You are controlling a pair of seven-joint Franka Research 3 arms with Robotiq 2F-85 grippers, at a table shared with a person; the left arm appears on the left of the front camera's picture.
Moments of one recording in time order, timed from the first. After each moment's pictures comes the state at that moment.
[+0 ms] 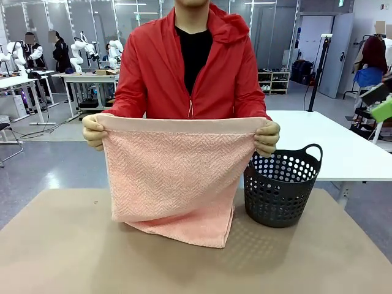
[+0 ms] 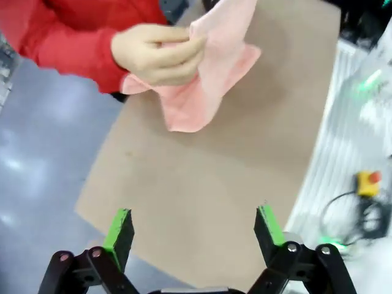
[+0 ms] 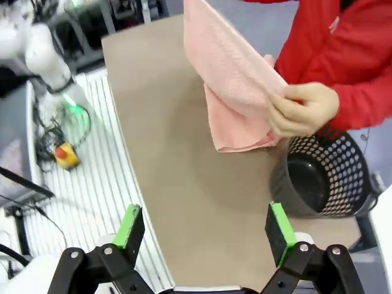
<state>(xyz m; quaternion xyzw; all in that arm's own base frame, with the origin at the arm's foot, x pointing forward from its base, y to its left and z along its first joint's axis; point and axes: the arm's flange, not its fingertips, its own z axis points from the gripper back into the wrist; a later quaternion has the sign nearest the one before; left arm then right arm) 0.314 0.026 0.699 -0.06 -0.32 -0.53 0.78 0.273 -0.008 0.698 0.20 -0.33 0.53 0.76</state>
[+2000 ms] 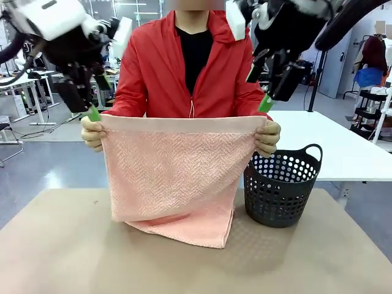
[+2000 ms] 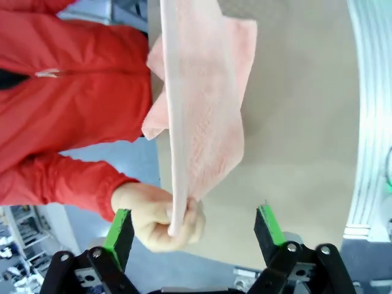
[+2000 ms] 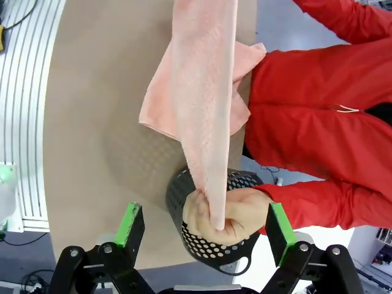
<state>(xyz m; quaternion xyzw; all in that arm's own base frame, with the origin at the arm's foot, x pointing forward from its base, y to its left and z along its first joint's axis) 0.353 -0.242 0.714 0.13 -0.23 -0.72 0.64 0.371 0.200 0.720 -0.06 -0.24 0.74 0.63</state>
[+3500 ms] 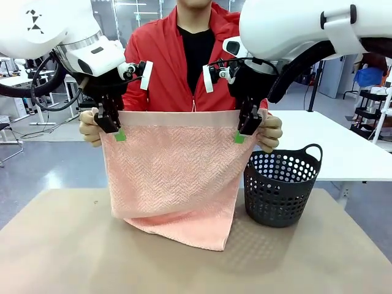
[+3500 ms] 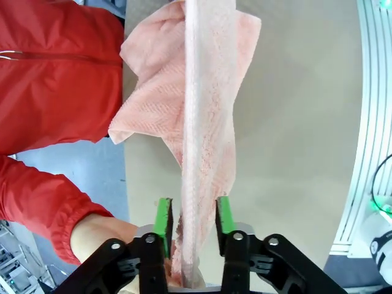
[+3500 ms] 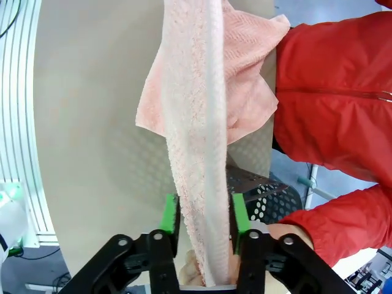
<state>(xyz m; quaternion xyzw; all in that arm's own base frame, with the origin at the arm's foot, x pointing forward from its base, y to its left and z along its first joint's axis) 0.422 -0.249 0.653 0.07 -0.18 -0.69 0.69 0.435 0.232 0.639 -0.04 -0.18 0.70 0.69</state>
